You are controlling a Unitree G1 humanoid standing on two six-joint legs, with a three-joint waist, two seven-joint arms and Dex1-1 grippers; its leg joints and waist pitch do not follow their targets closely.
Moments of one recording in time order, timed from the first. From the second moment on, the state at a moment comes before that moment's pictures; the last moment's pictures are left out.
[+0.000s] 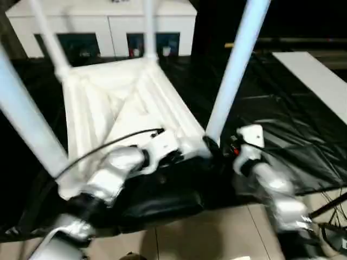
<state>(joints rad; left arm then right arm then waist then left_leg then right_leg) -0.50 0.34 -0.35 0.38 0.07 0.13 -0.93 -0.23 -0.23 0.02 0.22 0.23 0.15 0.55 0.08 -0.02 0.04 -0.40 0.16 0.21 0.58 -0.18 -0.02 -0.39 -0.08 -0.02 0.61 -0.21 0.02</state>
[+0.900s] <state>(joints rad) -0.46 0.41 -0.37 0.29 0.02 0.17 -1.08 -0.23 -0.37 0.10 0.22 0.26 0.15 0.86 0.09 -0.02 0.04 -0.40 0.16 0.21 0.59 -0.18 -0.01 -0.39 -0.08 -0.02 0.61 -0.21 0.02</state>
